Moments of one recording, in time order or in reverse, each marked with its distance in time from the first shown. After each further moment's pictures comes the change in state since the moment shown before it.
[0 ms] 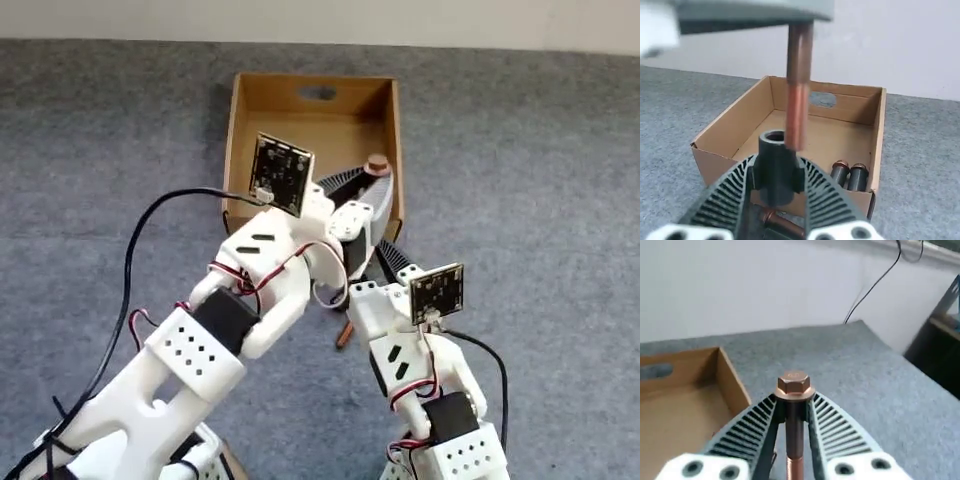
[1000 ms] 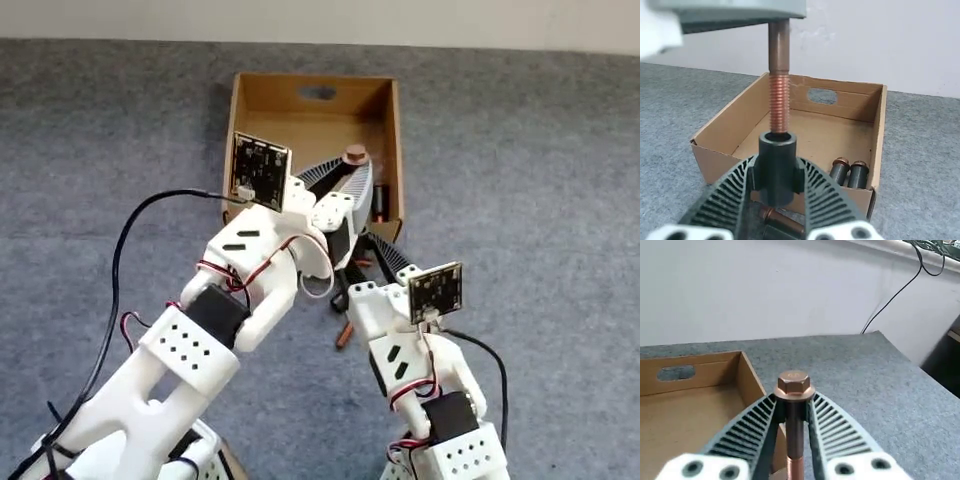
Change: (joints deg) left arm -3.5 -0.2 3.5 -2.5 0.0; right arm 0.0 0.1 0.0 0.1 0.0
